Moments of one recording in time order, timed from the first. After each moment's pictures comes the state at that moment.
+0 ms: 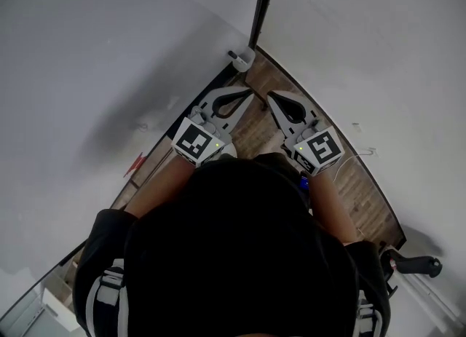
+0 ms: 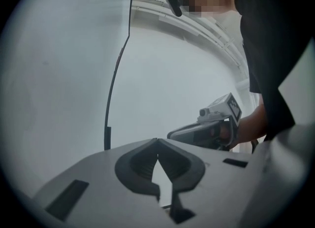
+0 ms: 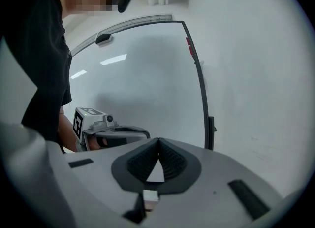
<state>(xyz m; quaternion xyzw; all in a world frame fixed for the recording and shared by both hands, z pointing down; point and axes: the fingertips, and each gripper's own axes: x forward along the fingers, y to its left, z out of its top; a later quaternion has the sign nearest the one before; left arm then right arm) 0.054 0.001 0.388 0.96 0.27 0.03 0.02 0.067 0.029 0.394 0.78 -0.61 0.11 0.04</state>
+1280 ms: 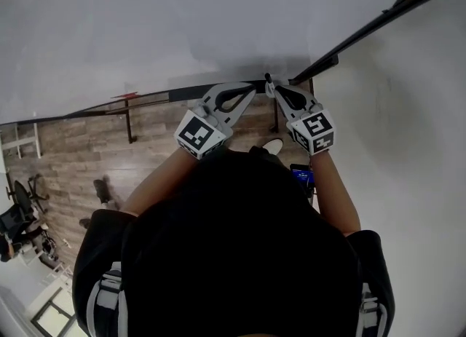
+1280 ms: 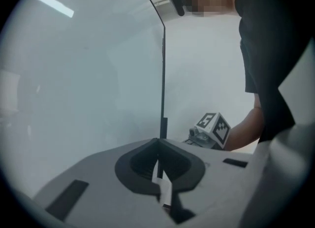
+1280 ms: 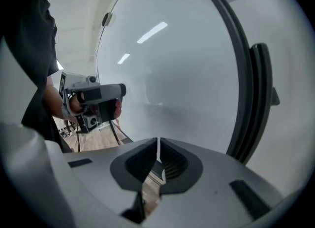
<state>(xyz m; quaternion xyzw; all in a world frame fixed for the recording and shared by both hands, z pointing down) 0.125 -0.082 0.430 0.99 -0.08 0.07 0.05 0.179 -0.073 0.525 0.52 -0.82 0.19 0.17</state>
